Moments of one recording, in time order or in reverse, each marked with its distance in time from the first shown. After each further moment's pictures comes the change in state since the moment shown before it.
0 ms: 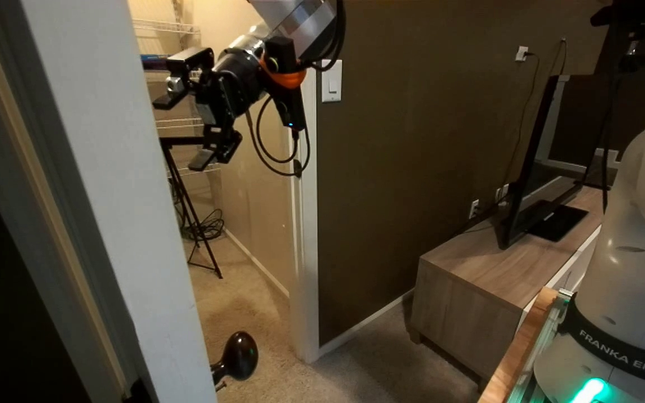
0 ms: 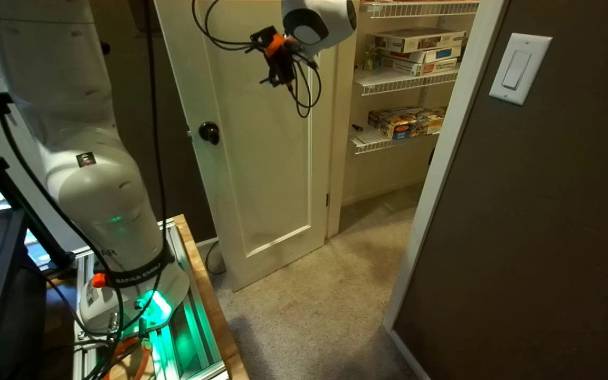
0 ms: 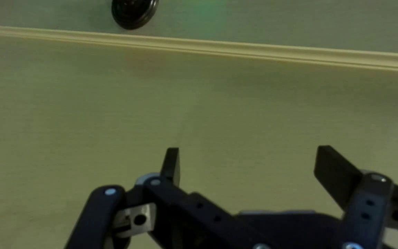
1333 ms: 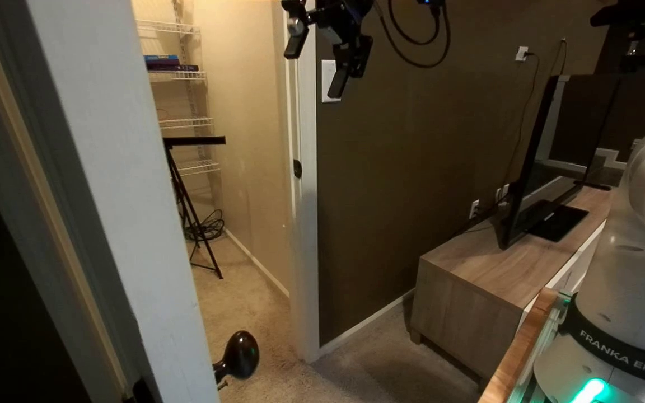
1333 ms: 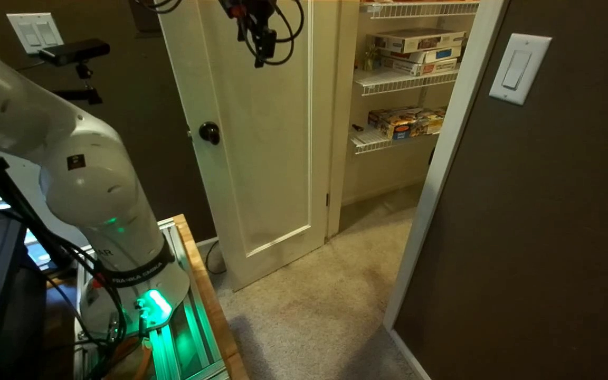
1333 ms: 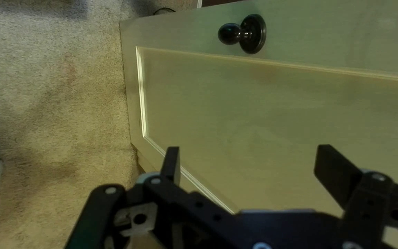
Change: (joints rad) arm -0.099 -0.672 -0.013 -0.327 -0.456 0.121 0.580
